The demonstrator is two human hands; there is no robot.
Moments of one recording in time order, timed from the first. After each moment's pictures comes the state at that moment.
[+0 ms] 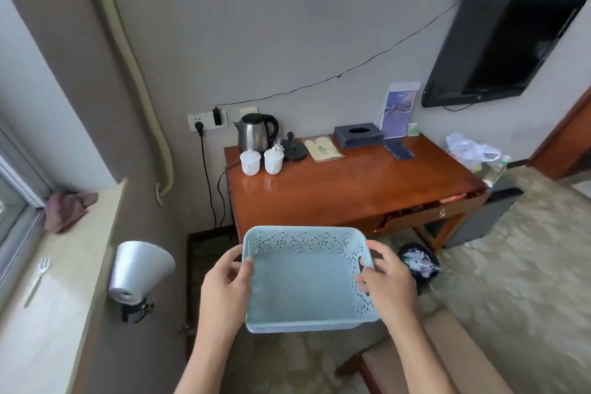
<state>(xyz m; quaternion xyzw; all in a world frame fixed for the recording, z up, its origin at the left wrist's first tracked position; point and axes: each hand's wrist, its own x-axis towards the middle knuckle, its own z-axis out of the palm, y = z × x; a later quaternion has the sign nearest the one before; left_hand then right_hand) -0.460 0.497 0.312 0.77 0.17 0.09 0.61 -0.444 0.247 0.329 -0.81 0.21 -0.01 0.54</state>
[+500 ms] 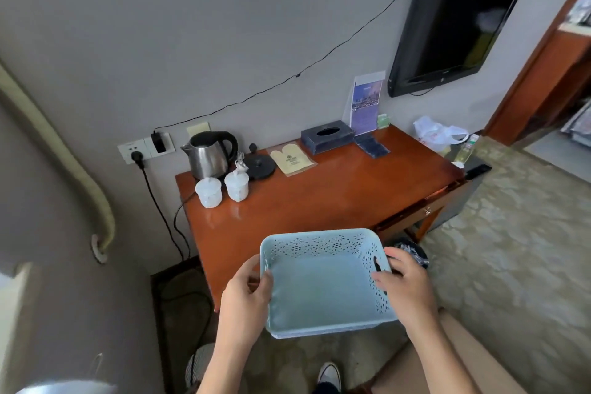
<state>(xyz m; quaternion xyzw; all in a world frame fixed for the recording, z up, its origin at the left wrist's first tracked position) -0.273 0.457 0.283 0.82 0.07 -0.02 0.57 -0.303 0.202 0.303 -0.77 0.31 -0.06 0.56</state>
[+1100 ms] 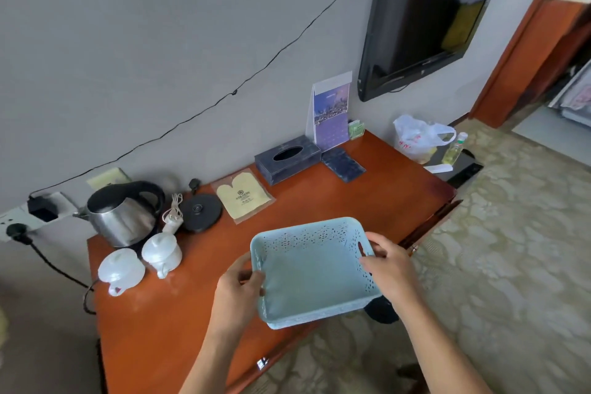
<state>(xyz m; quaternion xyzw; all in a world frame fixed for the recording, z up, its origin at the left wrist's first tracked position) -0.015 0.281 0.271 0.80 0.07 -0.10 0.59 -0.047 0.018 0.280 -0.81 0.31 -0.02 0.50</state>
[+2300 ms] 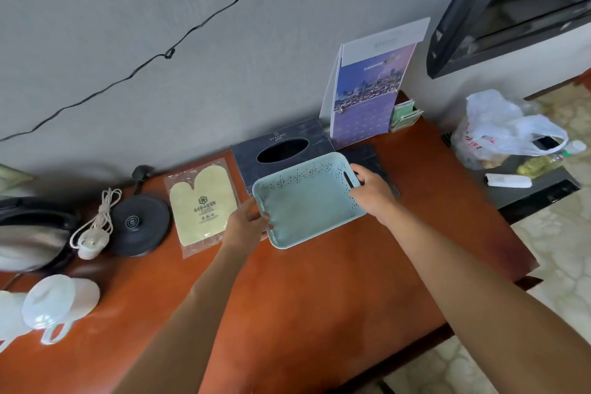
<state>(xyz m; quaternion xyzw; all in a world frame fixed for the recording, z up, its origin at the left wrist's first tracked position) 0.340 0.123 0.144 0.71 0.25 -0.19 0.63 0.399 -0.142 0.139 -0.89 0.18 0.20 0.38</state>
